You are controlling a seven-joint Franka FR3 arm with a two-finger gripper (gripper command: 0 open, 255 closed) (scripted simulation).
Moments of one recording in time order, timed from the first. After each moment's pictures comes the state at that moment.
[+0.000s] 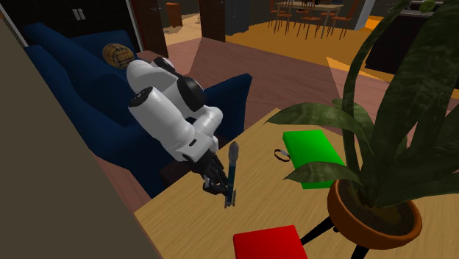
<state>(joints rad) 0.33 -0.91 -0.87 -2.28 -0.19 2.01 -1.20</state>
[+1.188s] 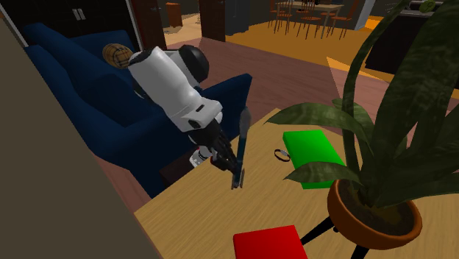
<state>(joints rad) 0.36 -0.86 -0.75 -2.11 -0.13 1.86 -1.11</state>
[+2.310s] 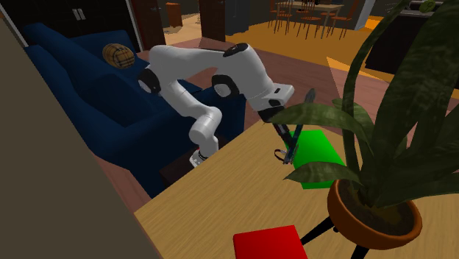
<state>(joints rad) 0.40 -0.82 -0.41 -2.36 -0.04 2.15 -0.77</state>
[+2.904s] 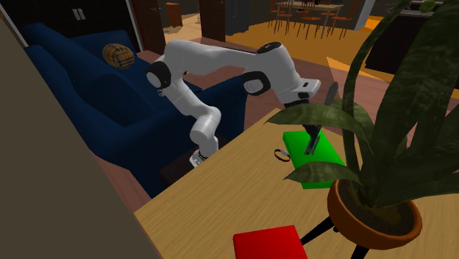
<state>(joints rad) 0.46 -0.67 -0.26 -2.35 0.00 2.29 -0.60</state>
